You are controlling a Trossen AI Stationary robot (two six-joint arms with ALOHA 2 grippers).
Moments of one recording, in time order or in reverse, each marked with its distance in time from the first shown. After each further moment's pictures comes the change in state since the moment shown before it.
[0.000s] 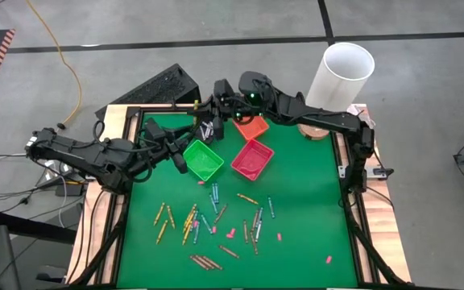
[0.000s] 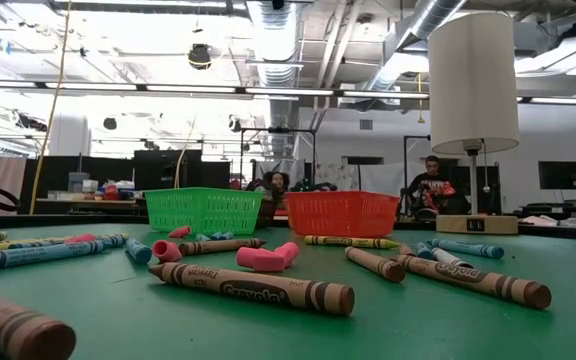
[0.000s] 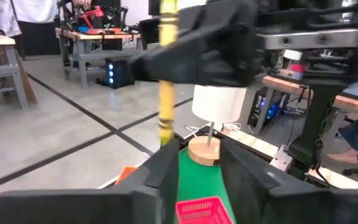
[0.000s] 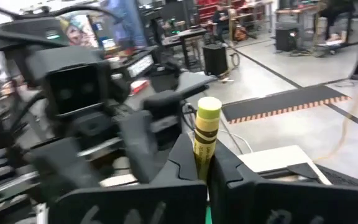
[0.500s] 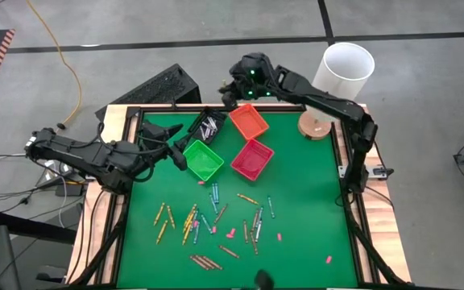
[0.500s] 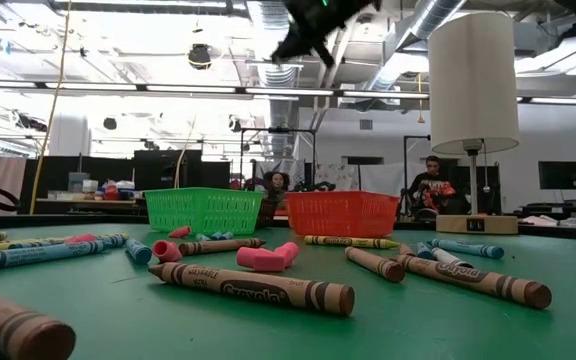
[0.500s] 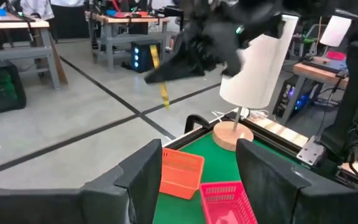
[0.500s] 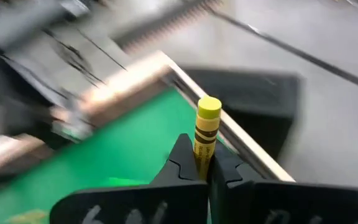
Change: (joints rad) left arm 0.000 -0.014 0.000 -0.162 -0.088 -0.123; right arm -0.239 0.000 0.000 -0.447 0.191 0.020
